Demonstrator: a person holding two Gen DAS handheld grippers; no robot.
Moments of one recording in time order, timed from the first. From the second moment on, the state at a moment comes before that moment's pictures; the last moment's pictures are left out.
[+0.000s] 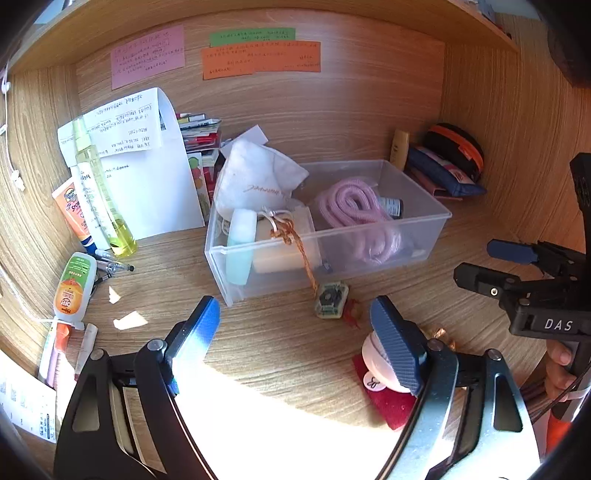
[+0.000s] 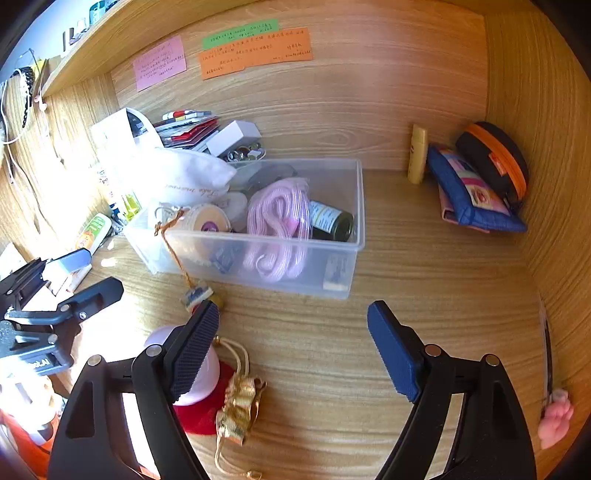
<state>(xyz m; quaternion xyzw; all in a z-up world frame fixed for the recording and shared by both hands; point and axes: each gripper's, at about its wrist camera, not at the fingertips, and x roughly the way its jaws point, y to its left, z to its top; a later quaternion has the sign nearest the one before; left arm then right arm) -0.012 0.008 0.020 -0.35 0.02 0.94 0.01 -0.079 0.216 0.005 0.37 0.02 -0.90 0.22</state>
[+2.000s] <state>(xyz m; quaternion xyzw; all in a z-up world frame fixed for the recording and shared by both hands) 0.009 -0.035 -0.019 -0.38 -0.07 0.92 0.03 -0.051 0.135 -0.059 0.44 0.09 -0.86 0.26</state>
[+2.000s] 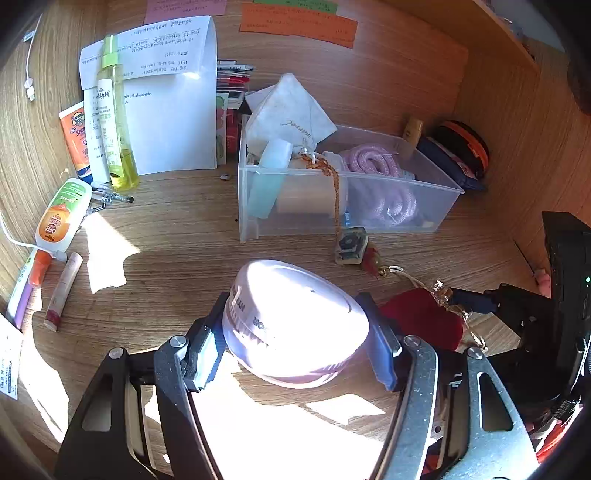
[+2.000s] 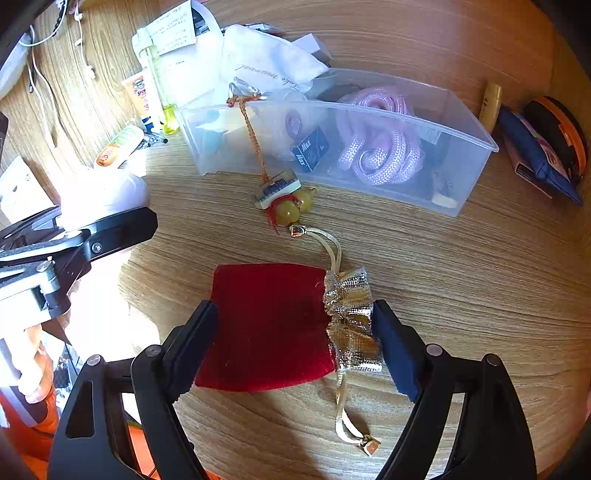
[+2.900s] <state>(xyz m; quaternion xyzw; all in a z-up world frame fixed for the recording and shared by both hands) -0.003 -0.033 -0.006 -0.36 -0.09 0.93 0.04 -0.053 0.156 -0.037 0.41 0.06 -0.87 0.28</state>
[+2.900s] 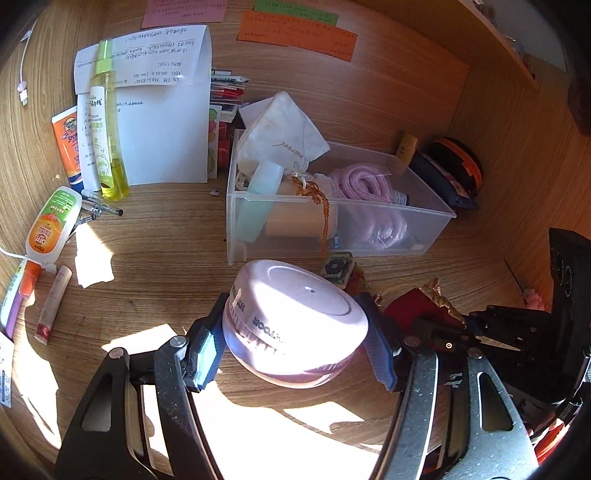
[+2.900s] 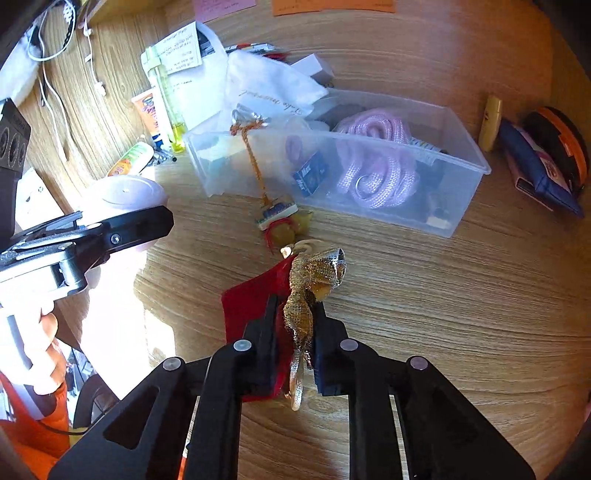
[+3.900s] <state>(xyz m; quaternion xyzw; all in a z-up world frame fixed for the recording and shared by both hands) -0.118 0.009 0.052 -0.35 -0.07 0.93 0.12 -0.140 0.195 0.054 0.31 0.03 -0.92 0.23</state>
